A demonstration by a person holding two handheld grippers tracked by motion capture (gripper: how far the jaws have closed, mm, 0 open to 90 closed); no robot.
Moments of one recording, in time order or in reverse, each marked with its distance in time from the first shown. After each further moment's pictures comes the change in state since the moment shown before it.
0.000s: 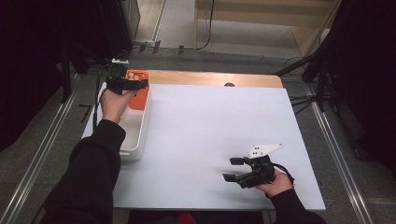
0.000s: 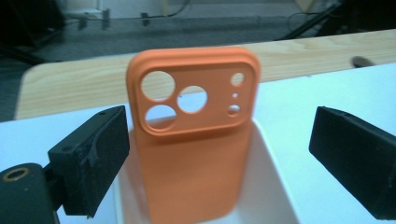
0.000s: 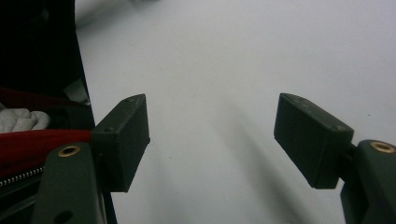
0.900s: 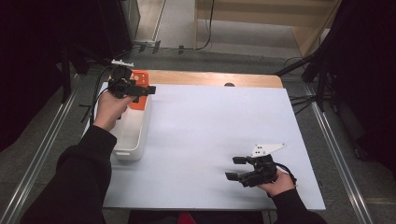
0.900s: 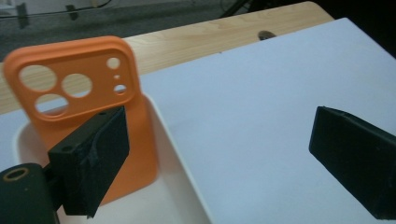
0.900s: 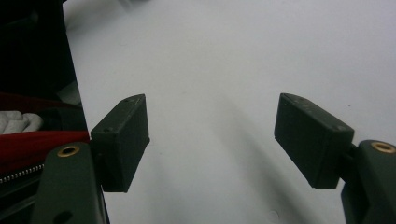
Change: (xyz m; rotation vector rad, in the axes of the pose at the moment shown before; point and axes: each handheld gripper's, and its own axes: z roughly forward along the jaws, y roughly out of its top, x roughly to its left) left arm -0.032 -0.001 -0.036 0.059 -0.235 0.111; right arm -0.005 -0.003 -0.005 -0.003 -0.025 0.017
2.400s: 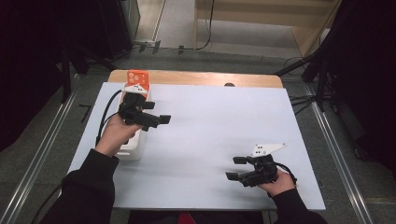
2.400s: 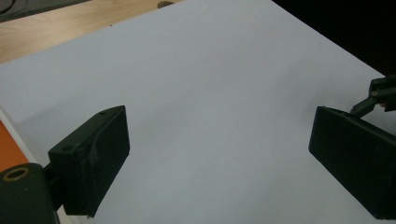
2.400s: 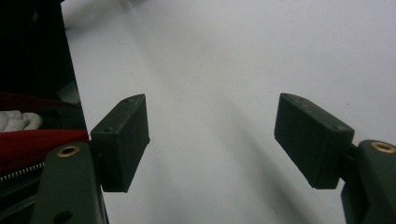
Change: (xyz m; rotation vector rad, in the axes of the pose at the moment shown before) left arm -0.066 -0.051 -0.015 0.027 -0.244 0.160; right arm -0.001 -0.001 0.000 0.002 -0.002 0.001
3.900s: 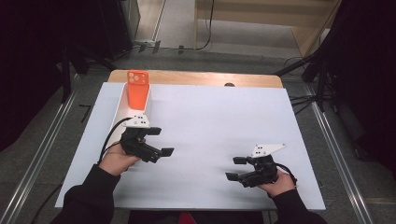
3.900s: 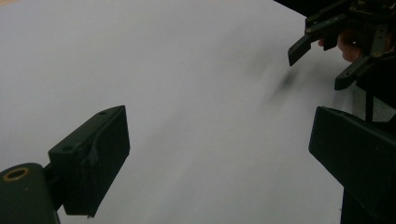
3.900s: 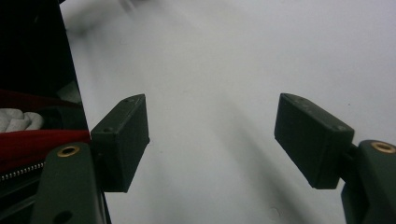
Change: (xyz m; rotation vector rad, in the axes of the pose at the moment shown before) left arm -0.046 -0.060 -0.002 0.005 -0.125 0.123; right arm 0.002 0.000 -0.001 -0.002 -0.002 0.002
